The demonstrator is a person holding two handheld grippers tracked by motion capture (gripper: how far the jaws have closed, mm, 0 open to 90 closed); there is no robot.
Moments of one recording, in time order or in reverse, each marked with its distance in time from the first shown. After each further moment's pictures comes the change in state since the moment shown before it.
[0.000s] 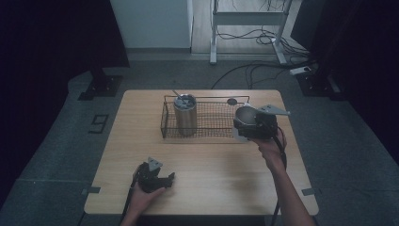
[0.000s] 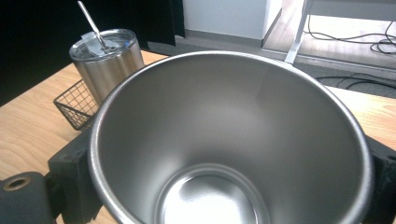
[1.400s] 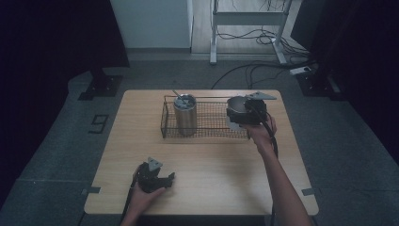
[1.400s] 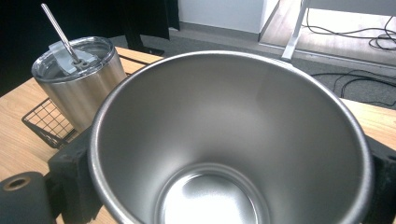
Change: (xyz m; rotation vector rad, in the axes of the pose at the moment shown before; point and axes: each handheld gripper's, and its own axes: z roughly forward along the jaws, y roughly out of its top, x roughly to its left) left arm 0.000 0.000 0.000 -0.003 0.000 -0.001; right arm -0.003 0.026 0.049 0.039 -0.018 -0.007
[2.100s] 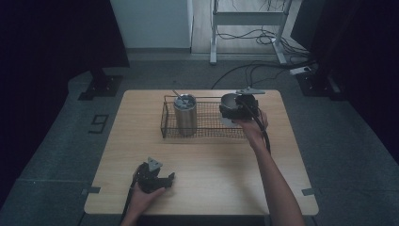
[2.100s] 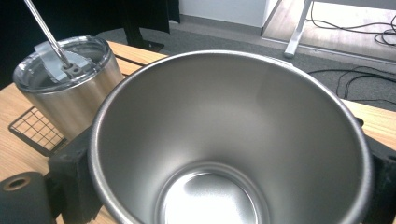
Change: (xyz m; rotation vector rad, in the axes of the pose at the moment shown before) left arm 0.000 -0.001 -0.001 -0.001 -0.001 0.001; right arm 0.009 0.010 0.032 0.033 -0.003 -0.012
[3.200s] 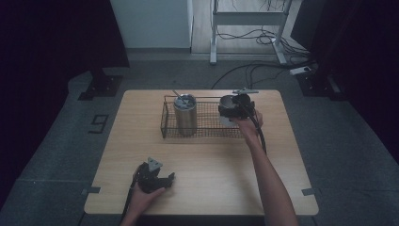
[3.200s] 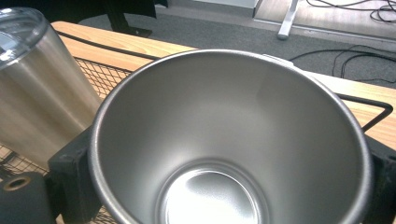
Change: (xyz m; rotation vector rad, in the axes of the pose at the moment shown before) left arm 0.000 0.000 0.000 0.000 0.000 0.000; right arm -0.013 -0.011 0.044 0.062 -0.038 0.036
